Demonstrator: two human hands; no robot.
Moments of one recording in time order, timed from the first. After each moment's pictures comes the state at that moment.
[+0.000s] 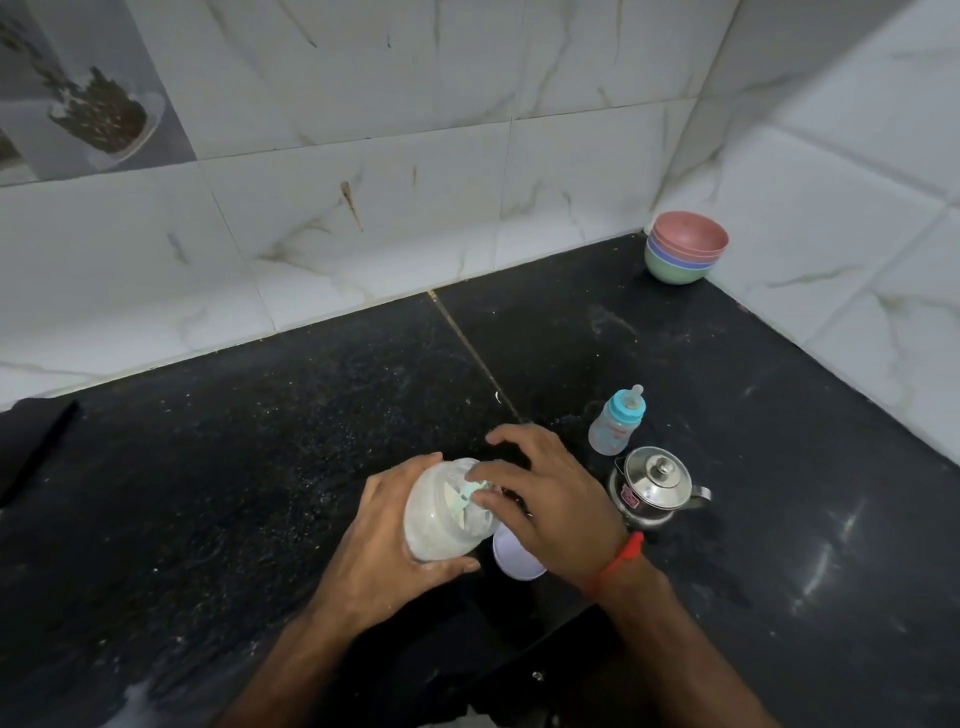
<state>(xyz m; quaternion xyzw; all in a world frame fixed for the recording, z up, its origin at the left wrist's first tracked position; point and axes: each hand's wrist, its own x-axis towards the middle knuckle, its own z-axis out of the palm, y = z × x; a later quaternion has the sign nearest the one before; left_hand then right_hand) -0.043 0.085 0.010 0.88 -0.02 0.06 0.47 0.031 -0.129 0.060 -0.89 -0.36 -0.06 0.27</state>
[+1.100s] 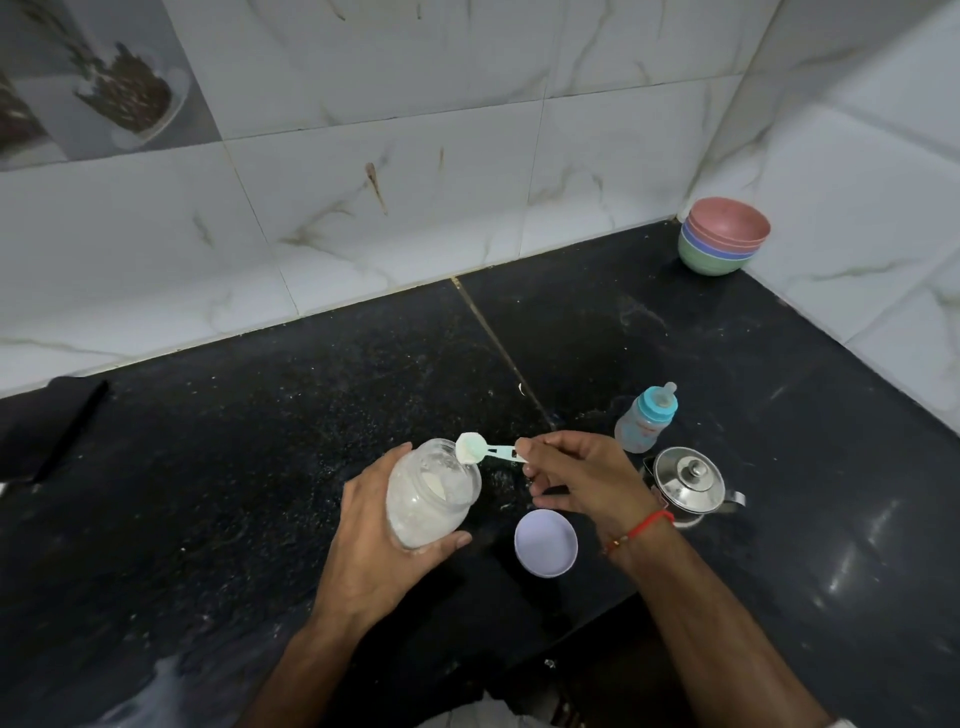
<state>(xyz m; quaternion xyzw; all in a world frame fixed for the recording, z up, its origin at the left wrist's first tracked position) -0.054 0.097 0.003 0.87 0.10 0.10 0.47 0.054 -0.117 0.078 -0.72 0.06 0.25 0.64</state>
